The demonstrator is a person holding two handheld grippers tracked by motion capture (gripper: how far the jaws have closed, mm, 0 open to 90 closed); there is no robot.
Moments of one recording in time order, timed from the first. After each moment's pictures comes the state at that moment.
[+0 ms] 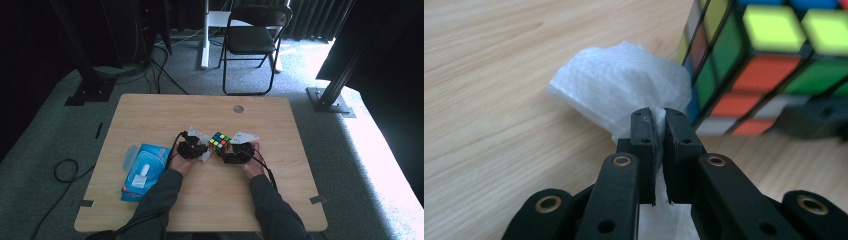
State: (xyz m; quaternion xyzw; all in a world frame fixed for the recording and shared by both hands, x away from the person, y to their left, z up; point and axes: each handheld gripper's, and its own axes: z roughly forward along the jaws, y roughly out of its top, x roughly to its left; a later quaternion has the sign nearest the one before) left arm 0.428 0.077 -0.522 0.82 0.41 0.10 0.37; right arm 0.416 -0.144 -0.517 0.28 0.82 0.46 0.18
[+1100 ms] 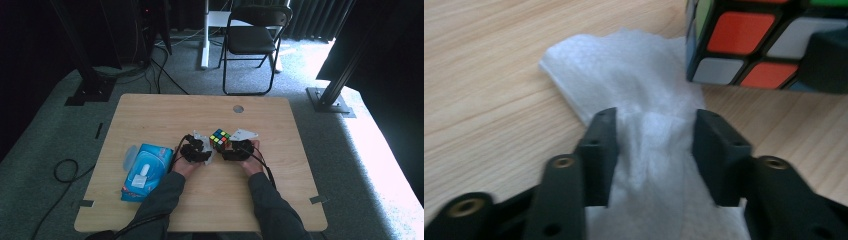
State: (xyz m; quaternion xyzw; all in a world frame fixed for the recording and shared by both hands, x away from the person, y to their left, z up) left arm 0.426 0.065 -0.532 0.83 0.43 0.12 0.34; right arm 0.423 -0.142 -0.514 0.30 0.82 0.45 0.19
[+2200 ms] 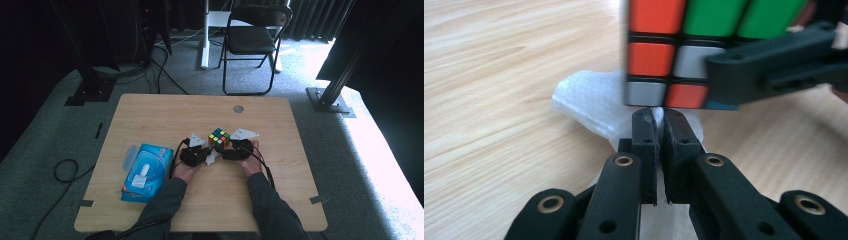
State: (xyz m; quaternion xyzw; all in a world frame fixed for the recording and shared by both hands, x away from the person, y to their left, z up) left arm 0.406 0.072 -0.529 0.79 0.40 0.14 0.44; right arm 0.424 -0.141 -0.514 0.31 0.81 0.48 0.17
